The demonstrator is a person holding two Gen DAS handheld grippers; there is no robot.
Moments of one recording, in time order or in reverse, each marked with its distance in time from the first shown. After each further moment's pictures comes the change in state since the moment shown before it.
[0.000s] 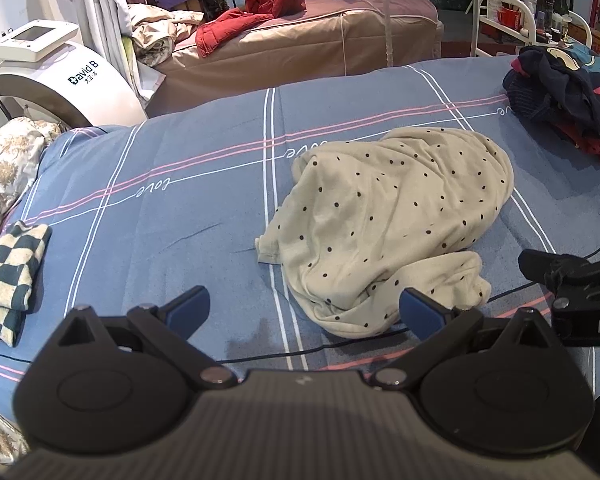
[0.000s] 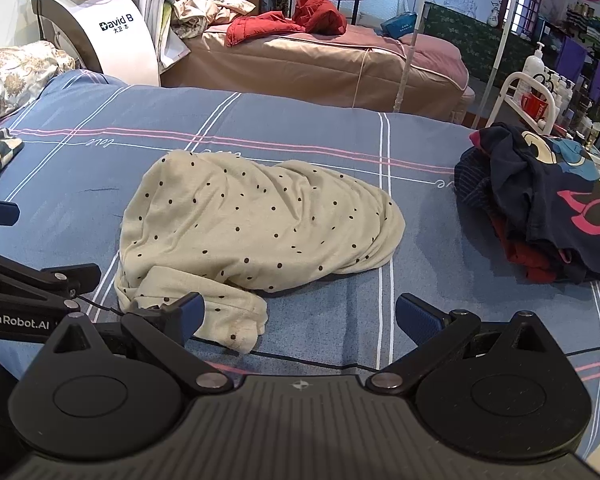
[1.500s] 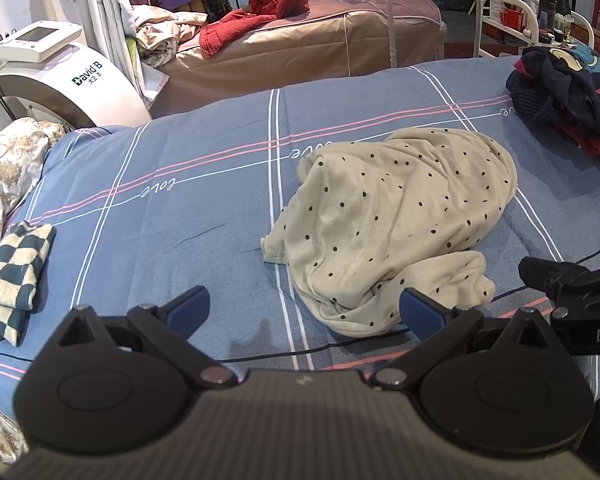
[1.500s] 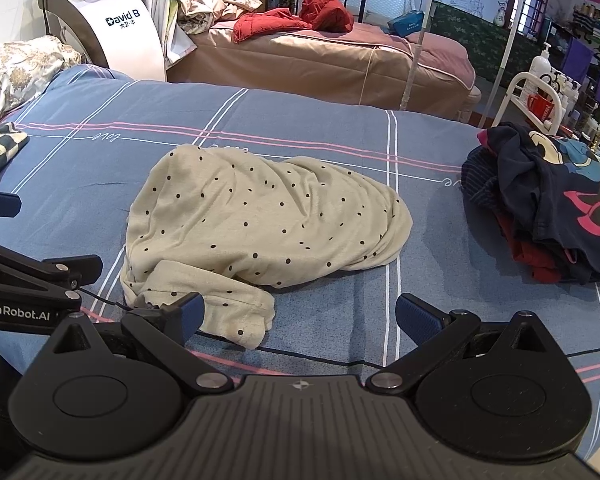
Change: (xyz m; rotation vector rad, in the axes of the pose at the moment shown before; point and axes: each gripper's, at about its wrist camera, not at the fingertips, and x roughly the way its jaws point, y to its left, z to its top) left arm -0.003 0.005 -0.001 -0.004 -0.002 0.006; right arm 0.001 0.002 -0.002 -0.010 0.009 0.011
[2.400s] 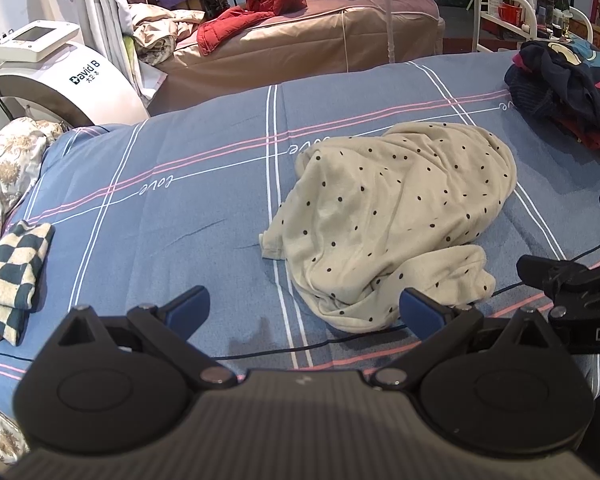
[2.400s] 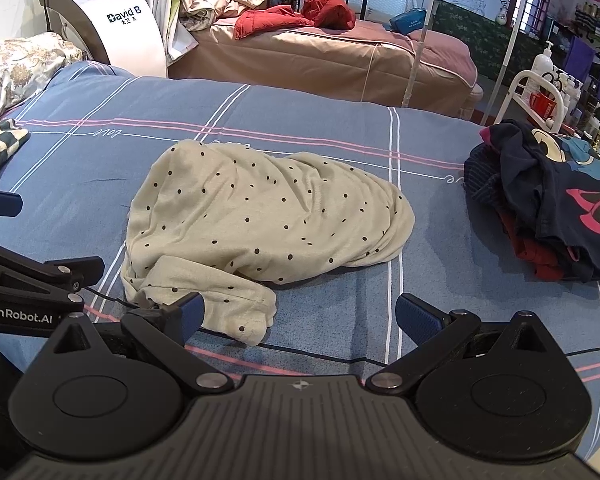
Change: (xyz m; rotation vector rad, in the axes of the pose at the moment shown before) left arm 0.002 -0.002 -0.004 0.009 0.008 0.002; right arm 0.001 0.001 -0.002 -0.002 0.005 0.004
